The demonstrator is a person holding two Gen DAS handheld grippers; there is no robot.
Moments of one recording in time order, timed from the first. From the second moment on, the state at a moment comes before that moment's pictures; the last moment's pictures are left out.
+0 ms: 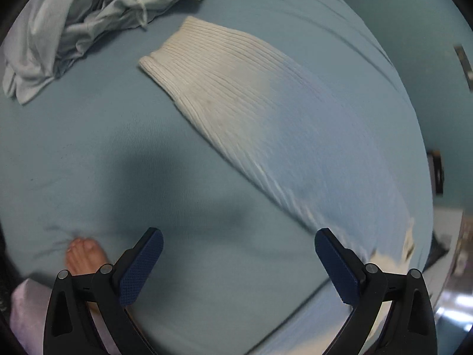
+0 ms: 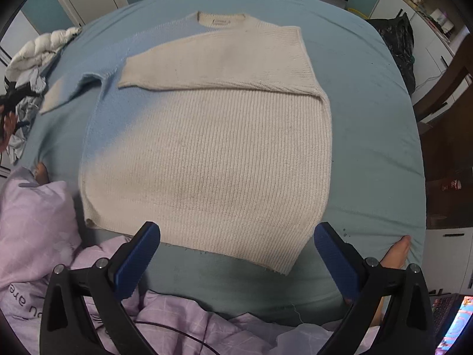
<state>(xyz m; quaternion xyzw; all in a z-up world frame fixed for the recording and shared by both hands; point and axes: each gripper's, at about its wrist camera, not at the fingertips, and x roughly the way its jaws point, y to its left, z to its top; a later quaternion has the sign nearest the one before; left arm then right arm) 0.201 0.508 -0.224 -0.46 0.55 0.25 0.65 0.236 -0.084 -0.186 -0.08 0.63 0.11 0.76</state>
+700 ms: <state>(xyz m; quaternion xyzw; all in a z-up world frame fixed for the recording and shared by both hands) 0.247 0.555 -0.201 -0.52 0.42 0.34 0.66 0.253 -0.095 -0.216 -0.10 0.66 0.07 0.74</state>
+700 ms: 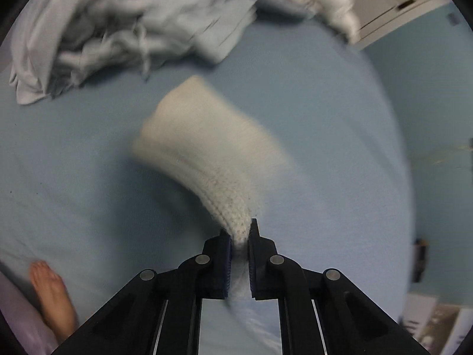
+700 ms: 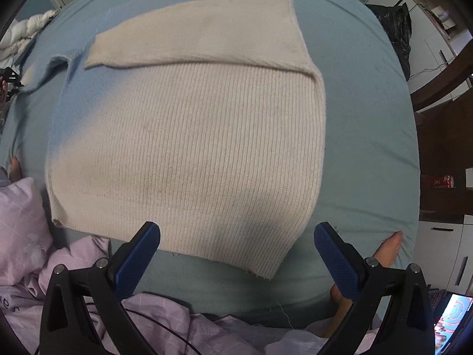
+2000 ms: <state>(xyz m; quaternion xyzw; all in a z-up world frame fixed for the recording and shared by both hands) 0.189 0.087 -0.013 -0.13 0.49 -0.04 0.86 0.256 -0.173 -0.199 0.17 0.64 0.16 0.73</state>
